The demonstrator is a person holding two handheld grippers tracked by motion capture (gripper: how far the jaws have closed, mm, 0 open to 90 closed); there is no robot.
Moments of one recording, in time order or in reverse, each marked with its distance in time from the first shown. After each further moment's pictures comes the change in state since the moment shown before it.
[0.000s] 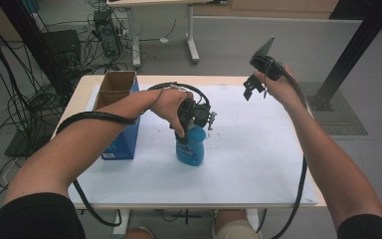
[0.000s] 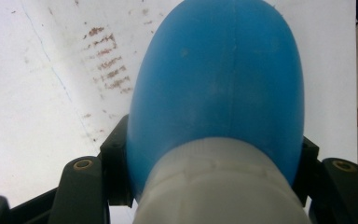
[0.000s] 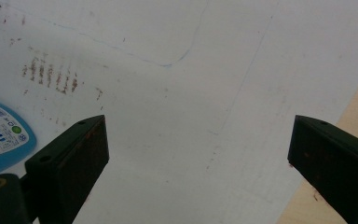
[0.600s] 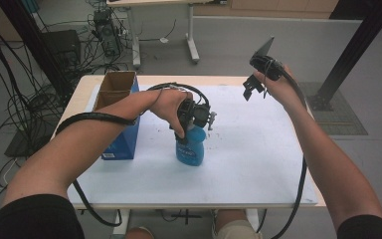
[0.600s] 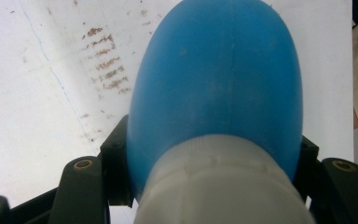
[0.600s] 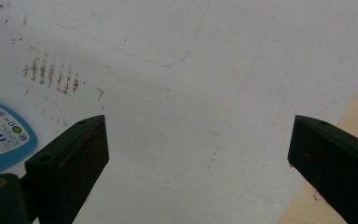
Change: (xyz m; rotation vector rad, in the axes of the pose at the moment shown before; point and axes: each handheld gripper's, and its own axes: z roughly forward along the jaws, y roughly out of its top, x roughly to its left) left arm -0.002 -0.001 -0.001 -0.004 -0.001 -0.006; right arm 0.002 0.000 -0.001 -0.002 -0.002 -0.003
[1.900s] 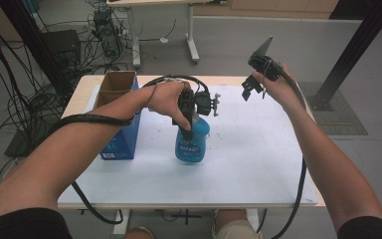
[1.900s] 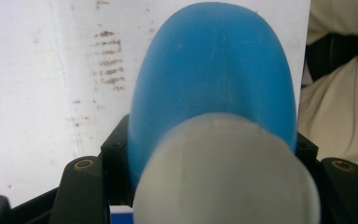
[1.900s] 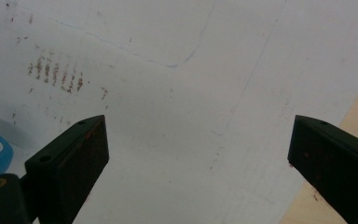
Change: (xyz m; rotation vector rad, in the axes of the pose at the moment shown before) left arm 0.008 -0.014 -0.046 -0.081 -0.053 -0.264; right arm 0.005 -0.003 -0.002 -0.008 -0.001 -0.014
